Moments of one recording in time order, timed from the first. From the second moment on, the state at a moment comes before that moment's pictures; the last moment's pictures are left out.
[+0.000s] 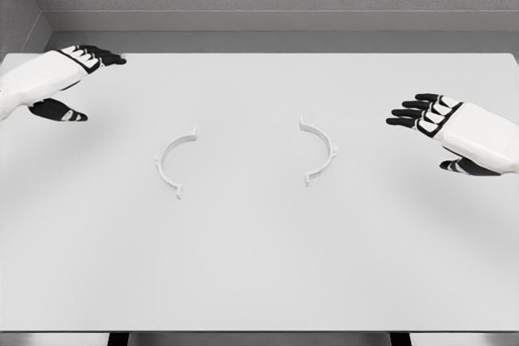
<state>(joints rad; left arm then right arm) -0.55 0.84 -0.46 -1.28 -0.38 -0.61 -0.26 -0.05 -0.94 0.09 -1.76 0.46 -0.61 0.24</state>
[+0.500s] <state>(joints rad) -0.55 0.80 -0.47 -1.27 -0.47 -0.61 -0.26 -0.60 -0.72 0.44 -1.51 0.51 -0.61 0.53</state>
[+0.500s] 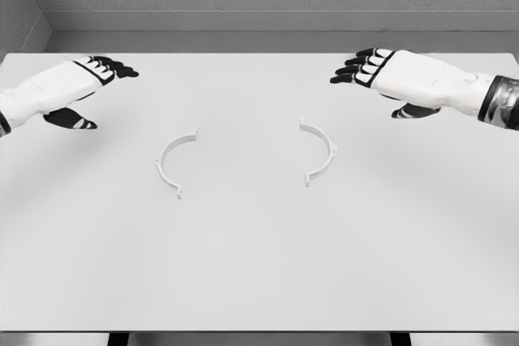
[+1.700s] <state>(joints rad) -0.53 0.67 -0.55 -1.27 -0.54 -0.61 -0.31 -0.55 -0.43 0.35 -1.12 0.47 -0.61 0.53</state>
